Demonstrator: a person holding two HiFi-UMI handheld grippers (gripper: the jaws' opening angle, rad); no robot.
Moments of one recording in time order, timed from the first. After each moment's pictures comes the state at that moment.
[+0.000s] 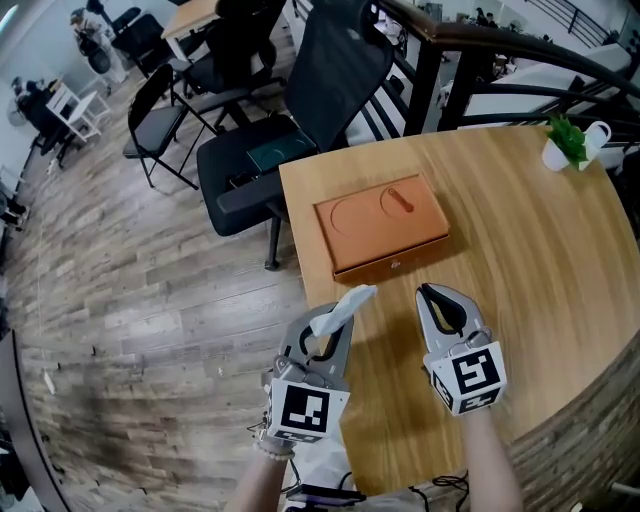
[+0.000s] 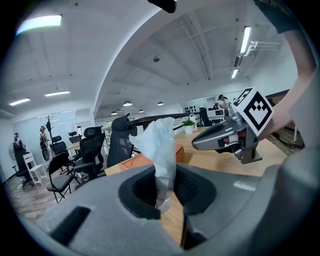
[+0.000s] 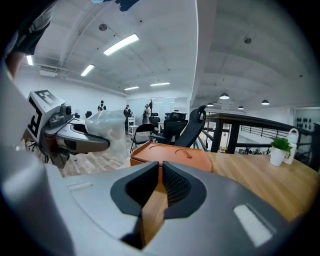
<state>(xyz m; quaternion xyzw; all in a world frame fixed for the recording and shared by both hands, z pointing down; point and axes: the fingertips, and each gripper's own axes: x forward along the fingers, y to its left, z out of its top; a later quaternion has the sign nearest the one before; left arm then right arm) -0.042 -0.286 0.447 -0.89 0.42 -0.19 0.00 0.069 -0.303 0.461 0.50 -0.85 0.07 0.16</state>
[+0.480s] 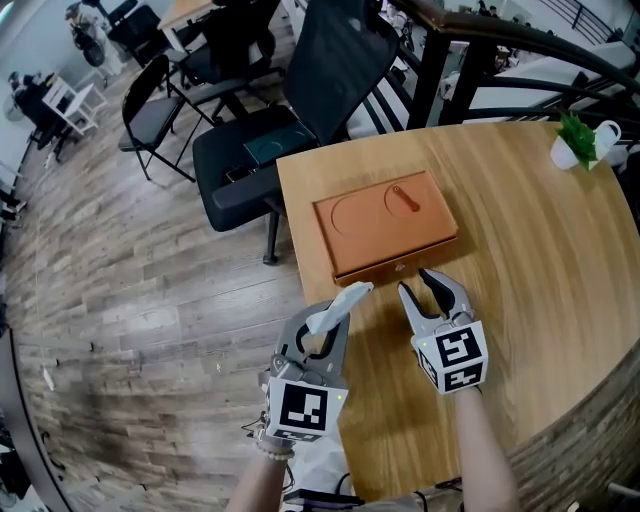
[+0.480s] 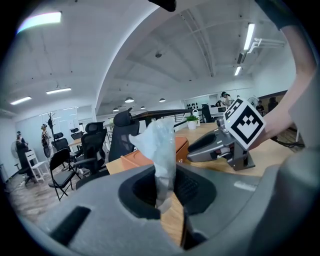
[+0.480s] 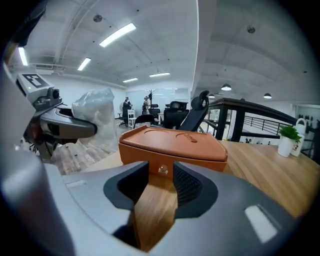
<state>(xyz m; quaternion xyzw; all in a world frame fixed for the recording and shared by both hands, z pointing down) -0.048 -0.309 0.474 -0.88 0.42 -0.21 -0.01 0.060 -0.348 0.525 0.49 -0.84 0.10 0.20</state>
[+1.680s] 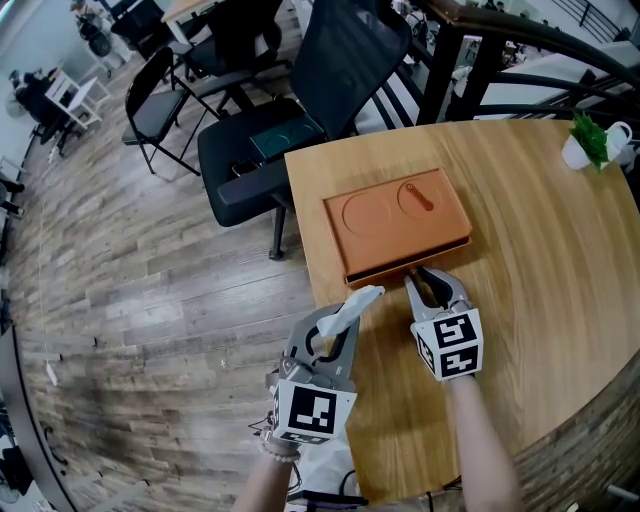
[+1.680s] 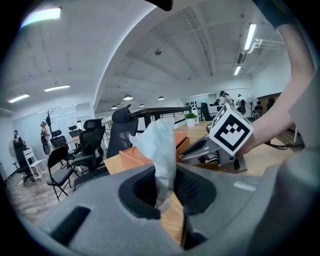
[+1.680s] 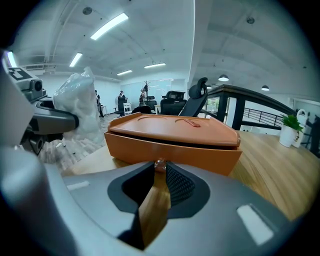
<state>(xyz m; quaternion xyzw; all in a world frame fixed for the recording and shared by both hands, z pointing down) -0.053 -0.309 0.493 -0.88 0.42 -0.22 -0.03 0.051 -0.369 0.564 0.50 -0.82 0.15 0.23</state>
